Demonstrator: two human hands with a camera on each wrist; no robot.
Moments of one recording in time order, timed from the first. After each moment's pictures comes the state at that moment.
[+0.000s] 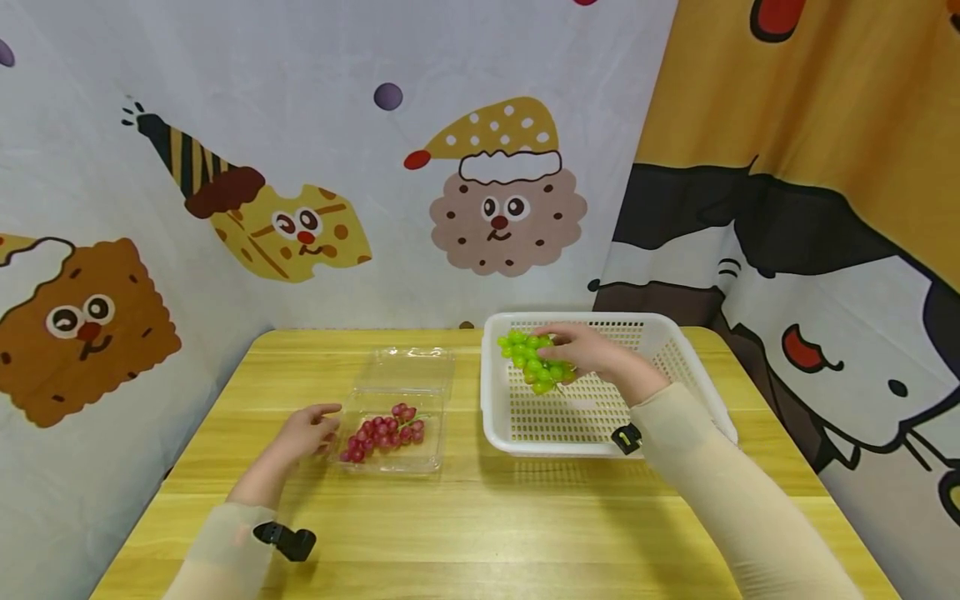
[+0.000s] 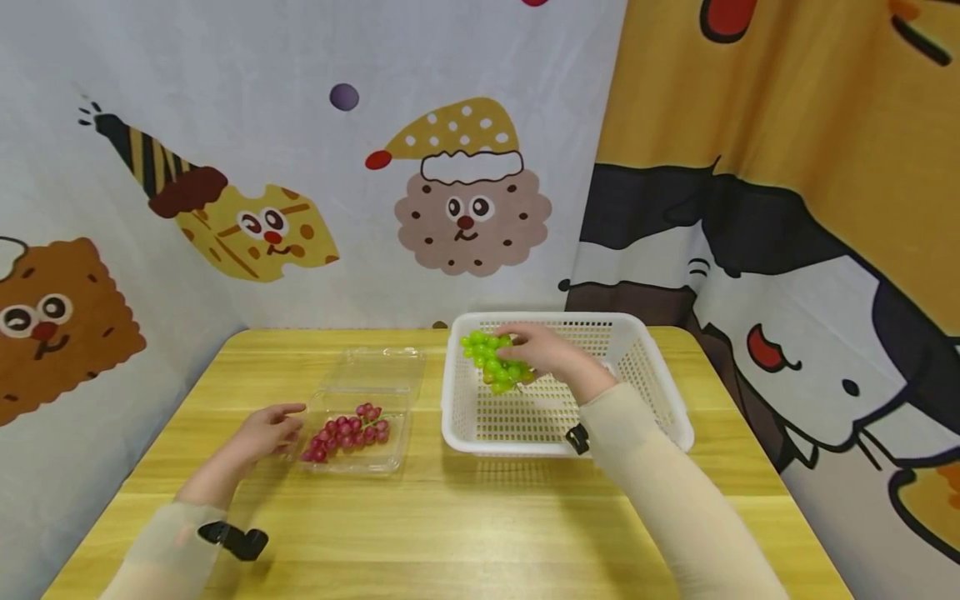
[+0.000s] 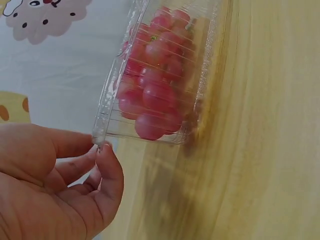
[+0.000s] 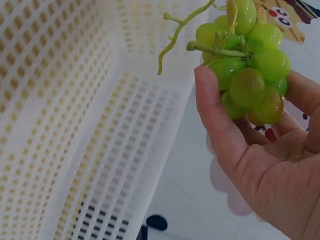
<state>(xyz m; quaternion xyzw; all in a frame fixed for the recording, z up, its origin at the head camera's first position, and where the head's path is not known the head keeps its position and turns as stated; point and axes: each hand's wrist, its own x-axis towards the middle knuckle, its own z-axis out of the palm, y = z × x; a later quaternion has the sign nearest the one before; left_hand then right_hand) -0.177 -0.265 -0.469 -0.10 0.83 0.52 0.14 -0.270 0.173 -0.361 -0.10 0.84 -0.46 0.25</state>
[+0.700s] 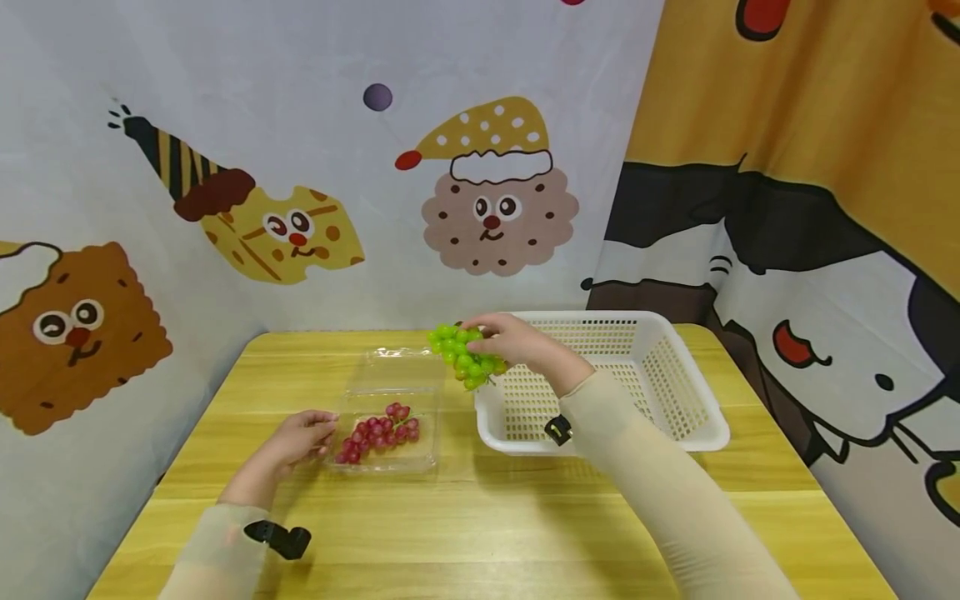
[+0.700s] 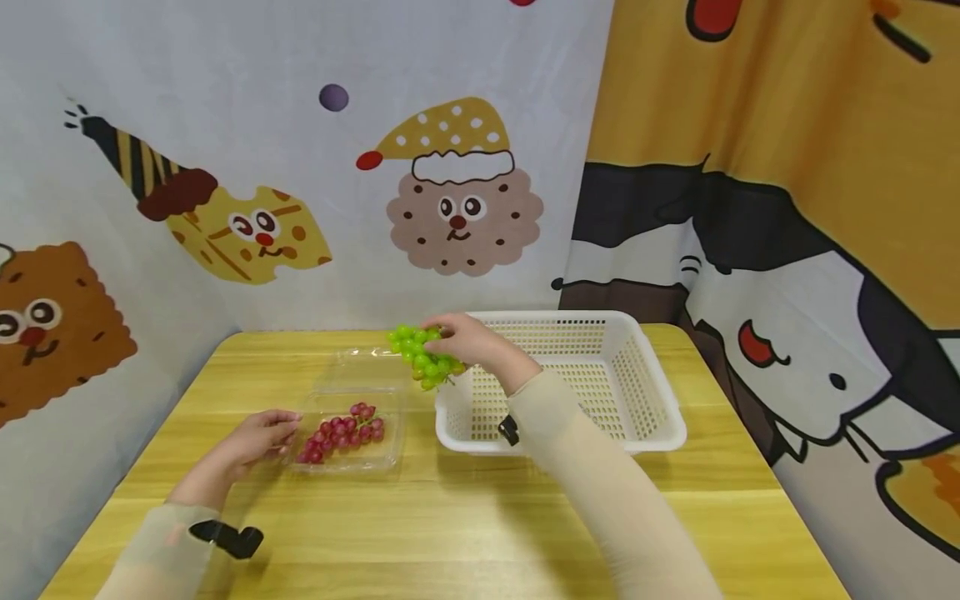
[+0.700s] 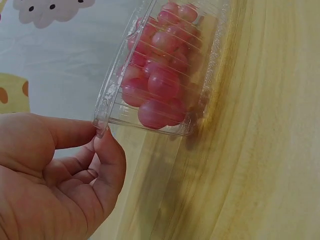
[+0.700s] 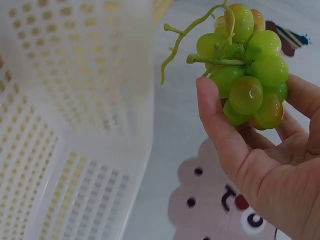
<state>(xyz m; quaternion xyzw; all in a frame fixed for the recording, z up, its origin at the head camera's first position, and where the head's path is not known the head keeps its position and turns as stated) -0.180 -0.268 -0.473 -0.11 0.79 0.57 0.18 -0.269 0.089 -0.346 -0.17 0.83 -0.47 0.24</state>
